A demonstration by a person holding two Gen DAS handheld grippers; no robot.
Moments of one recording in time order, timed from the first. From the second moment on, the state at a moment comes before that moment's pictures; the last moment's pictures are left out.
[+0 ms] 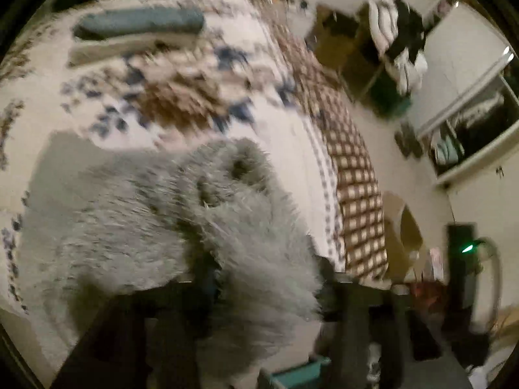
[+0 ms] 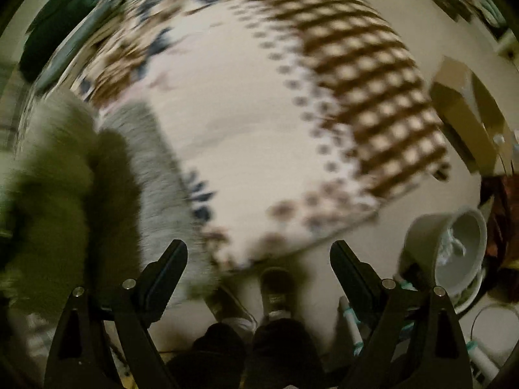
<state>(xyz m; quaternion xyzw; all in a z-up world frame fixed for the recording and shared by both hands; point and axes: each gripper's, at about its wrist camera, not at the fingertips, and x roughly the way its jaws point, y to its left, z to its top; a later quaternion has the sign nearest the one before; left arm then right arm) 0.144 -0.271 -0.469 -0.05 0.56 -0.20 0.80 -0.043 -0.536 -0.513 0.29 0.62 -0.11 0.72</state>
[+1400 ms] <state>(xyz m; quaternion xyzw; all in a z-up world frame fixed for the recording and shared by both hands) 0.265 -0.121 -0.524 -0.01 0.63 -0.05 0.77 -0.021 -0.500 -0.597 0.56 0.59 0.05 0.58</state>
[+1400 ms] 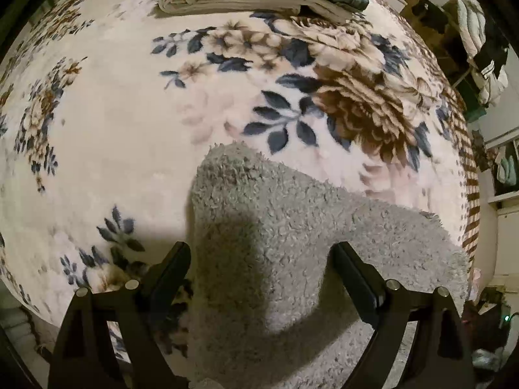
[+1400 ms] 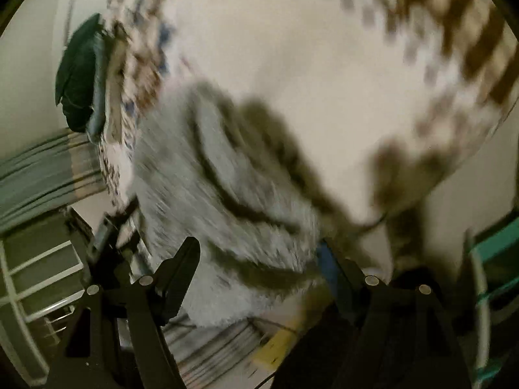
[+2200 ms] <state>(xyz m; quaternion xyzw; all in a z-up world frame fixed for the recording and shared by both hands) 0.252 -0.107 -0.505 -0.04 0.63 -0.07 0.77 0.099 -0.529 -0.564 0.44 0.59 0.06 0.67</state>
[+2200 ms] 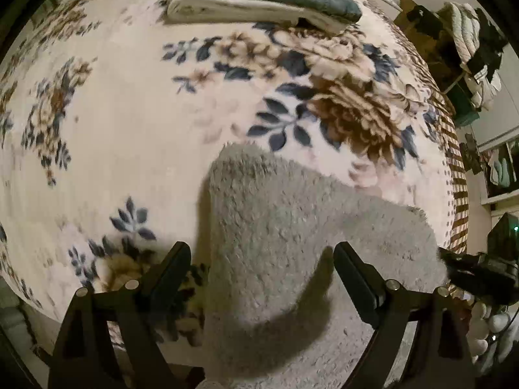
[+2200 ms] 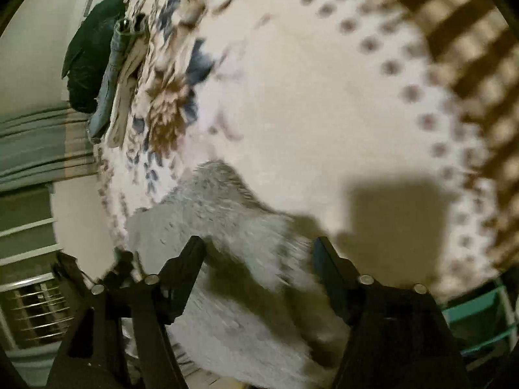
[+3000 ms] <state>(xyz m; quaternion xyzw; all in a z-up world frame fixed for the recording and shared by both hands) 0.272 -0.216 -0.445 0.07 0.59 -0.17 0.78 0.088 -0.503 -0.530 0.39 0.54 0.05 0.74</state>
